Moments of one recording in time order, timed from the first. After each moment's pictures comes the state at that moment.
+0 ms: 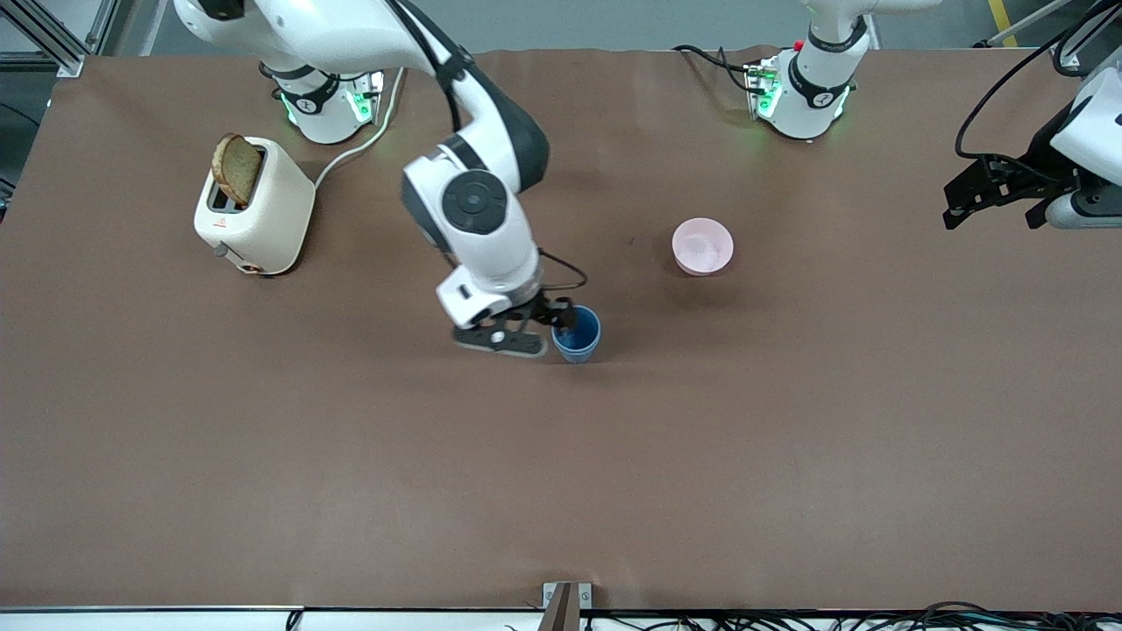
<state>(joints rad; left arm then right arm) -0.06 -0.07 -0.04 -1.63 0.01 1.61 -0.07 0.69 0.56 -0.09 -1.34 0.03 1.99 0.84</state>
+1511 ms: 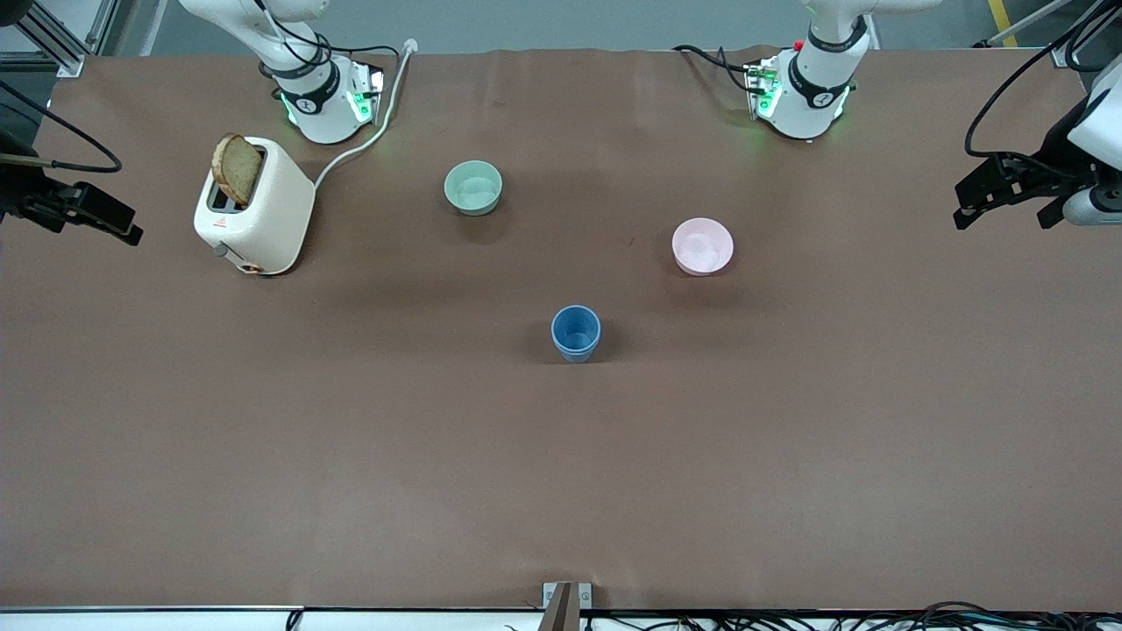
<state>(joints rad) -0.05 -0.07 -0.03 -1.61 0.01 1.61 -0.07 -0.03 0.02 0.04 -1.48 -0.02 1.47 0.19</state>
